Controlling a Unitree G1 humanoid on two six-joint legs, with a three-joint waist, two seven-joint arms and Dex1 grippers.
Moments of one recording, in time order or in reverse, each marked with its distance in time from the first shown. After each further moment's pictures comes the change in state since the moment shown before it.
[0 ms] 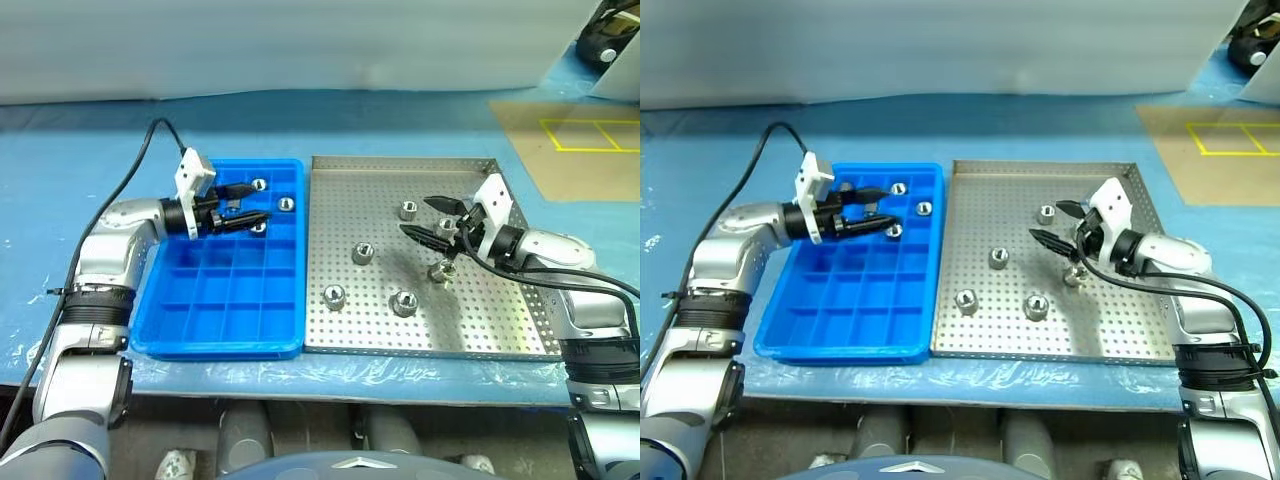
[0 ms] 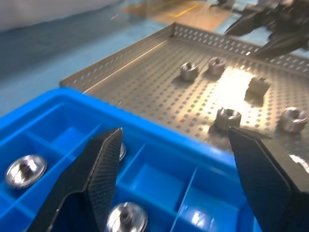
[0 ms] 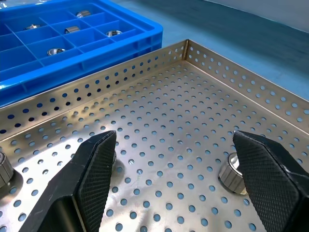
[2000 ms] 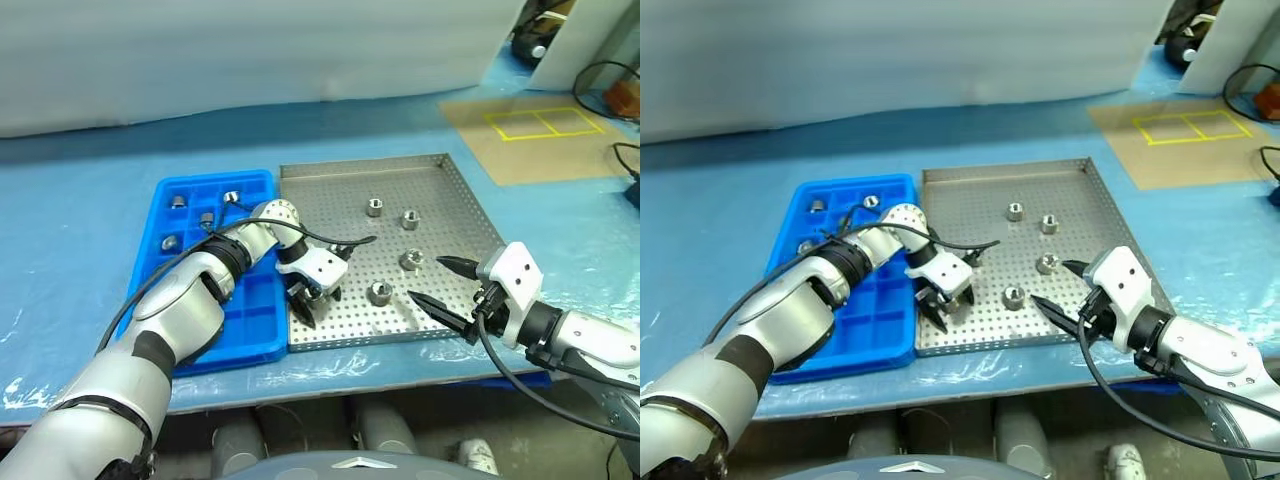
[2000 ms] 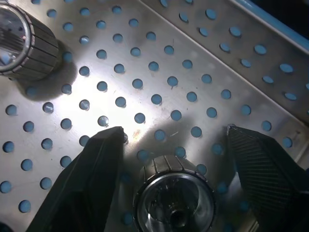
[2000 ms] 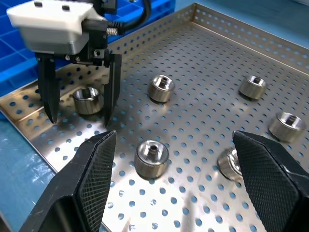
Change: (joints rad) left arm -0.433 -0.327 -0.864 0.755 0.386 -0.851 -0.373; right arm 0.568 -0.067 -0.211 -0.749 0.165 0.315 -0.233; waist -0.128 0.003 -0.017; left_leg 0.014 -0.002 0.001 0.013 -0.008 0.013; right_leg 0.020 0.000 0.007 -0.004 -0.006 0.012
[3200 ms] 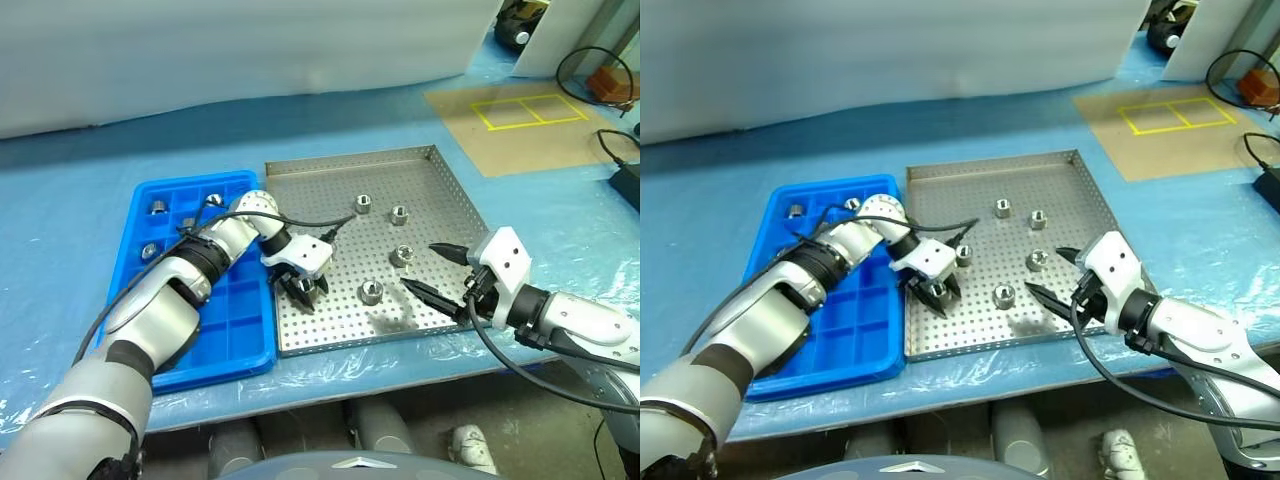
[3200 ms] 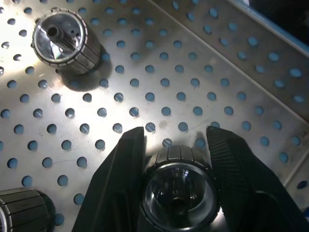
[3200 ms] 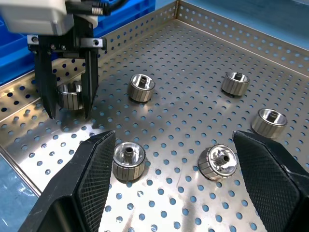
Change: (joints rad) left arm 0.078 0.153 0.102 -0.283 -0.126 0.200 -0.027; right arm -0.137 -0.018 0.088 0.093 -0.008 -0.026 0.012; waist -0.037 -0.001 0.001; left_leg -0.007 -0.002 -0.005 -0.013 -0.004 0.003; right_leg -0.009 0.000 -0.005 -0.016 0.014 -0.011
